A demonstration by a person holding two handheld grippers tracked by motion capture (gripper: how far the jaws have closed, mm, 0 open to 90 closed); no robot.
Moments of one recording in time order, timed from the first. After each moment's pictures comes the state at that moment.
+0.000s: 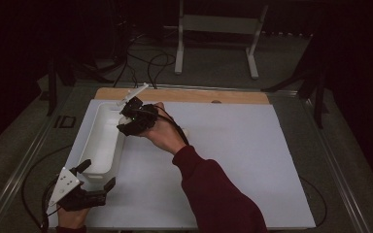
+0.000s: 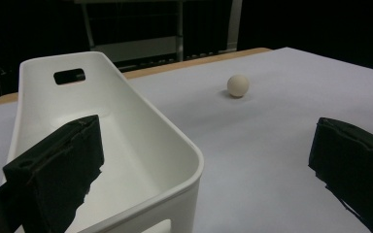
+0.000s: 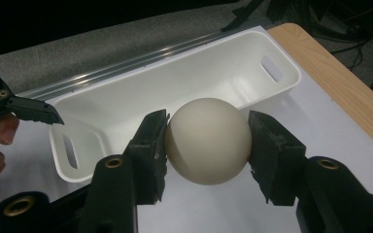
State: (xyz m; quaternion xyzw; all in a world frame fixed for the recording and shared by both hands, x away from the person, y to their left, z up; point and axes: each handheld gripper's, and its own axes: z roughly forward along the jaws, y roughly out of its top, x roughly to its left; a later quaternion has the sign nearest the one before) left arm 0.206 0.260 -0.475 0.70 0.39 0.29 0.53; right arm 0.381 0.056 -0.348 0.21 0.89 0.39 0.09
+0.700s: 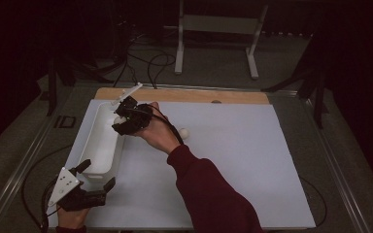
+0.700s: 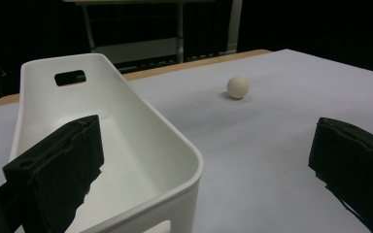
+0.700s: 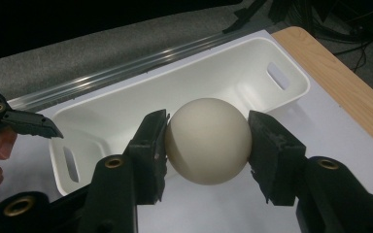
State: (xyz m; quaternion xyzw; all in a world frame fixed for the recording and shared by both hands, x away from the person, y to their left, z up) left arm 0.206 0.260 -0.475 0.69 0.39 0.29 0.53; right arm 0.384 0.069 -0.349 0.21 0.89 0.39 0.09
